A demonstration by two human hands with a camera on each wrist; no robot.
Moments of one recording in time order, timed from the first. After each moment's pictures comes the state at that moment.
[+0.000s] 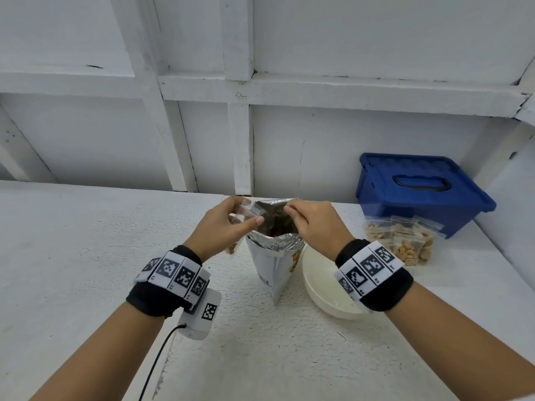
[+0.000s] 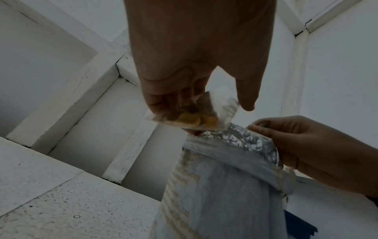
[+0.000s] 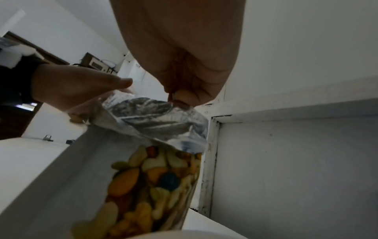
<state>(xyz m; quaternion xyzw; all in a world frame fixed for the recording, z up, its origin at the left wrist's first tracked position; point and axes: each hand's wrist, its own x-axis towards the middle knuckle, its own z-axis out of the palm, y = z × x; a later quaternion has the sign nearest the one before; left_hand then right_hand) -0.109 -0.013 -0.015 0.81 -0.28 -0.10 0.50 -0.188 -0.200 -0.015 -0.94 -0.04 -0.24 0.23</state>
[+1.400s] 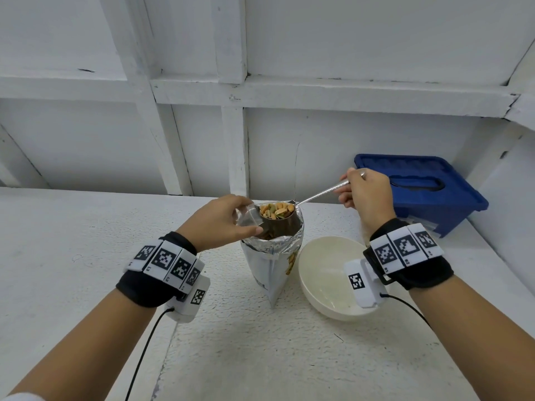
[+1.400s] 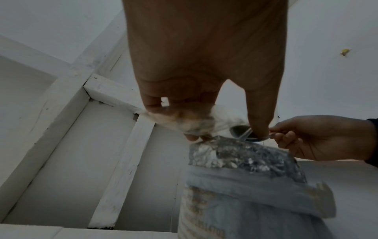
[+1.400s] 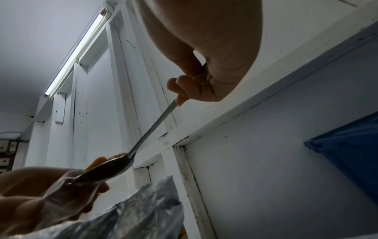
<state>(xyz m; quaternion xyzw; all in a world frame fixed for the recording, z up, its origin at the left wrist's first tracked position) -0.099 -0.017 0.011 0.87 -0.41 -0.04 0.28 -0.197 -0.247 0.030 -0.71 0.26 -0.32 0.57</state>
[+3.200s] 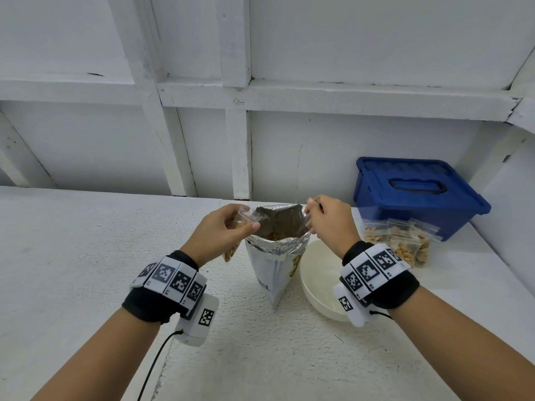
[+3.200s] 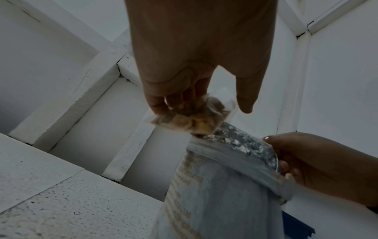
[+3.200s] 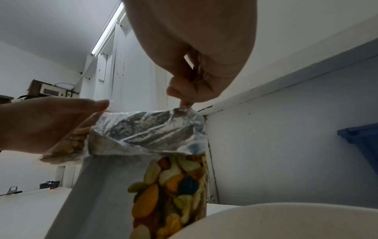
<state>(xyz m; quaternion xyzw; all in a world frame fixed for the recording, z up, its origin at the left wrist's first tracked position) -0.110 -0.011 -0.017 0.82 -0.30 -0.08 0.48 -0.193 -0.210 -0.006 -0.88 0.17 -0.22 0.39</state>
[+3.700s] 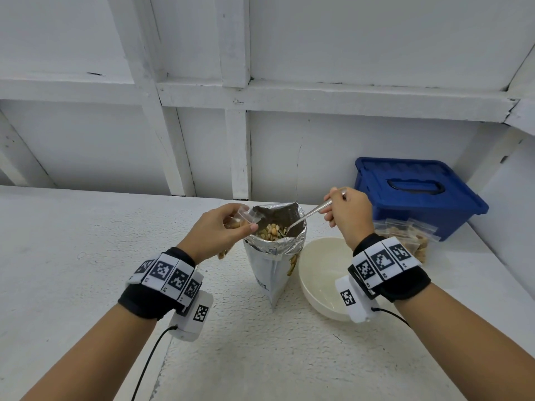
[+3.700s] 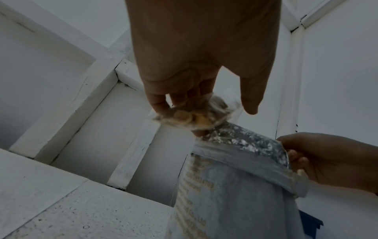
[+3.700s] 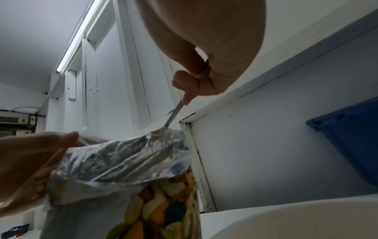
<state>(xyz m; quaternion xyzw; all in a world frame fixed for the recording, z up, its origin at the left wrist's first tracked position) -0.112 -0.007 -0.009 0.83 -0.31 -0.08 0.45 -0.196 -0.229 0.005 -0.77 0.27 -0.27 0.51</state>
